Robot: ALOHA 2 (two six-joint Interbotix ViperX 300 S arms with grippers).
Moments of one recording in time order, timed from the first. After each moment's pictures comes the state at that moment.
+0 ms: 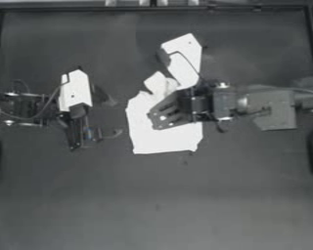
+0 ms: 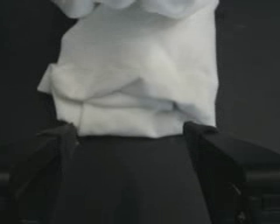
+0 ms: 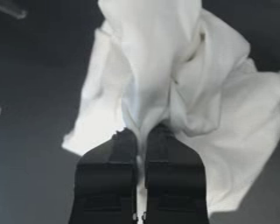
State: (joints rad) left arm 0.27 -0.22 0.92 0.46 -0.07 -0.44; right arm -0.11 0.11 0.25 -0.37 0.80 1.26
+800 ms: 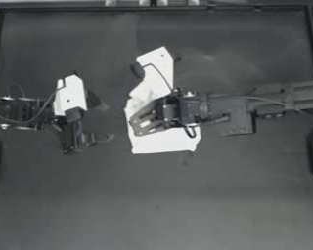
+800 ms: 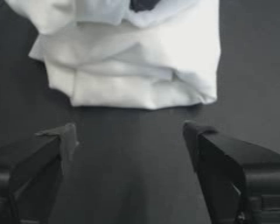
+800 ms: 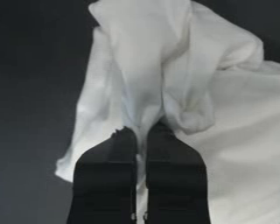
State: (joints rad) left arm 0.27 -0.23 0.97 0.45 -0.07 -0.44; right arm -0.12 0.29 0.16 -0.36 0.78 1.25
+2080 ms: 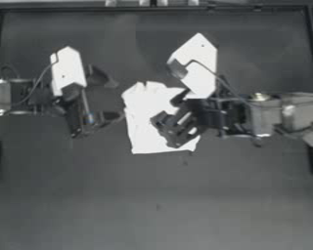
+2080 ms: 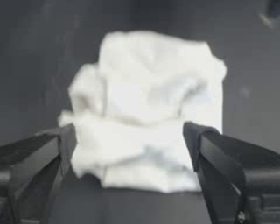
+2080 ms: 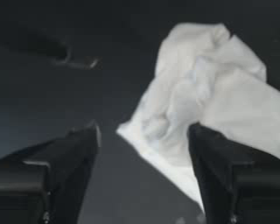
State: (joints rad) left arm 0.28 -0.30 0.79 0.43 0.05 -0.44; right arm 0.02 -0.10 0.34 -0.52 0.72 1.18
